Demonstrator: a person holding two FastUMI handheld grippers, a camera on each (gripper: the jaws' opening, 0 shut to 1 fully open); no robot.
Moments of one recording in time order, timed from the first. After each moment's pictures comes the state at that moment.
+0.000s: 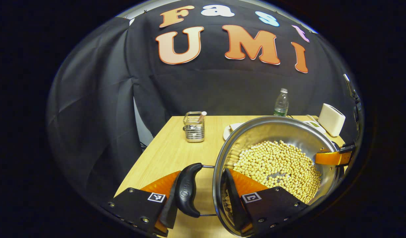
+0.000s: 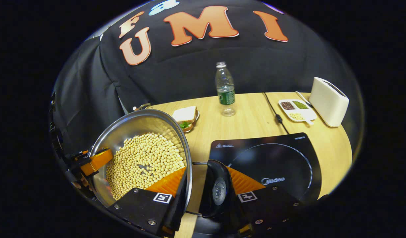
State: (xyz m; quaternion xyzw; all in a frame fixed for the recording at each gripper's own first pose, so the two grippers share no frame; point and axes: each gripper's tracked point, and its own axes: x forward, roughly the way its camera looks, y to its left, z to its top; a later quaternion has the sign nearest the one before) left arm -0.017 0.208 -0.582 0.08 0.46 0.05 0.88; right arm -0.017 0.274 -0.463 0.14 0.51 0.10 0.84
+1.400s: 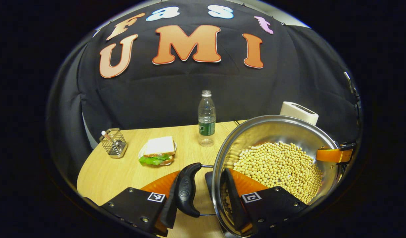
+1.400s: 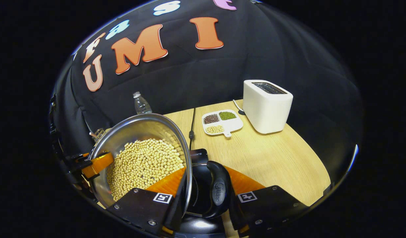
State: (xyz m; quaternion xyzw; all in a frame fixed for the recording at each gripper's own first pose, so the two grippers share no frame) left arm 0.011 0.210 -0.618 0.05 0.46 -0.07 0.89; right arm -0.015 0.037 -0.489 0.13 0.49 -0.04 0.86
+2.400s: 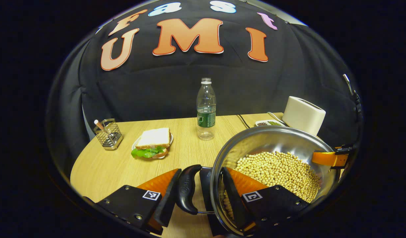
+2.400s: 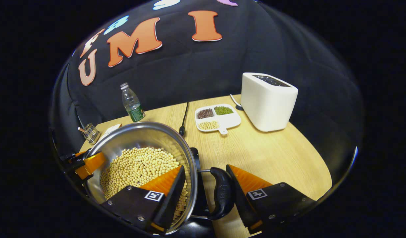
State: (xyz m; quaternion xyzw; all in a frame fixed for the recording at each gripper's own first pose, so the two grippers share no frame) left arm 0.029 0.216 -0.574 0.05 0.45 -0.04 0.89; right arm 0.001 0.028 -0.516 0.10 0.48 -0.06 0.87
